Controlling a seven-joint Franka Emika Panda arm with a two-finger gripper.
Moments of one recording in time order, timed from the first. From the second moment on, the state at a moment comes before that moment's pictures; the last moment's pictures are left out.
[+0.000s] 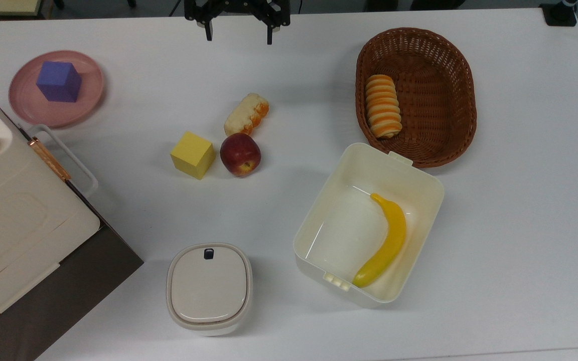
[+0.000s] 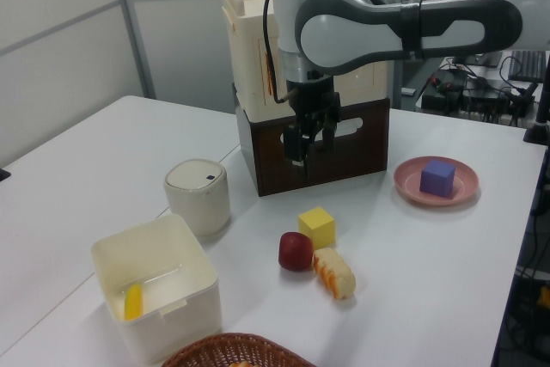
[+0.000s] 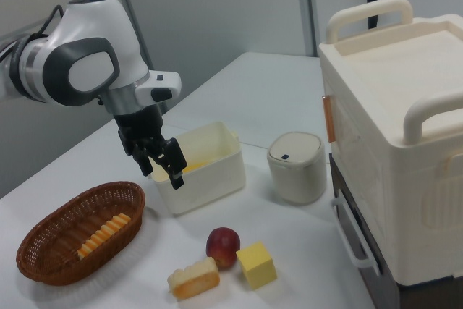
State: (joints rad) arm 0.01 0.01 0.05 -1.66 -0.05 1.67 0.08
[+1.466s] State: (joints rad) arm -0.63 0.01 0.02 -1.78 -0.07 1.71 -0.60
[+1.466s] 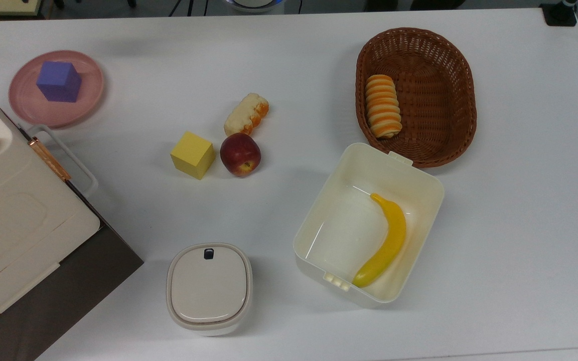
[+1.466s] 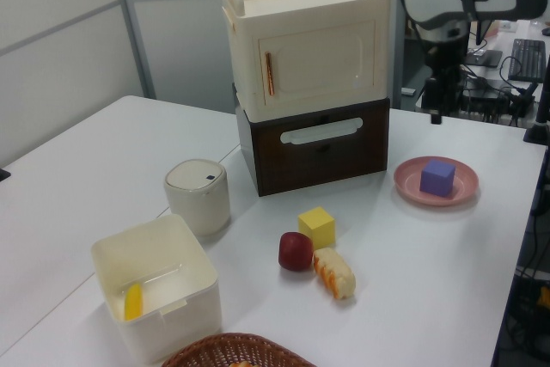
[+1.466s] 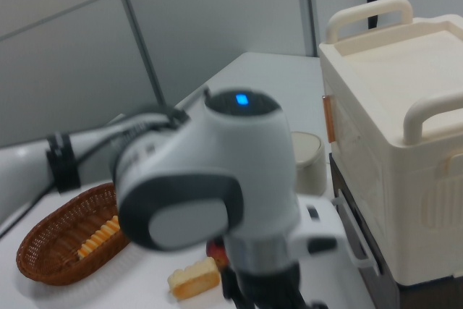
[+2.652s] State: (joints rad) arm -0.71 0.27 0.04 -1.91 -0.19 2.06 -0.54
